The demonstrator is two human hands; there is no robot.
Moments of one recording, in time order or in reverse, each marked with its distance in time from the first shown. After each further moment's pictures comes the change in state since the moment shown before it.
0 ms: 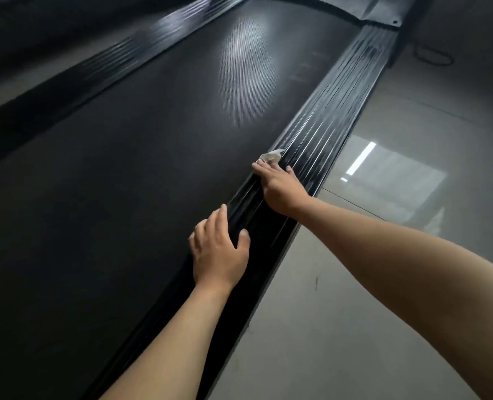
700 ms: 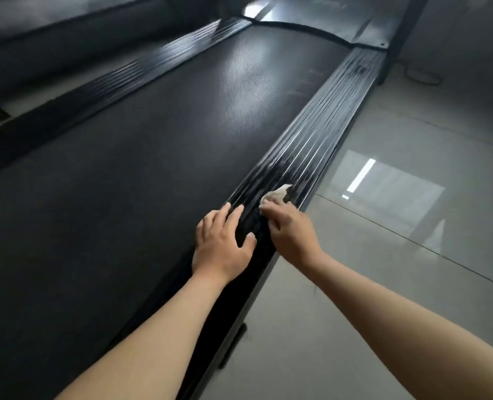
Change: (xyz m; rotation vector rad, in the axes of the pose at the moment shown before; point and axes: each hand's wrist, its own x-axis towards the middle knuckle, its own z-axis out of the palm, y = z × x) left_hand -0.008 0.001 -0.004 0.080 -0.046 0.231; right_hand -0.110 -0.004 0.034 0.208 0.355 -0.116
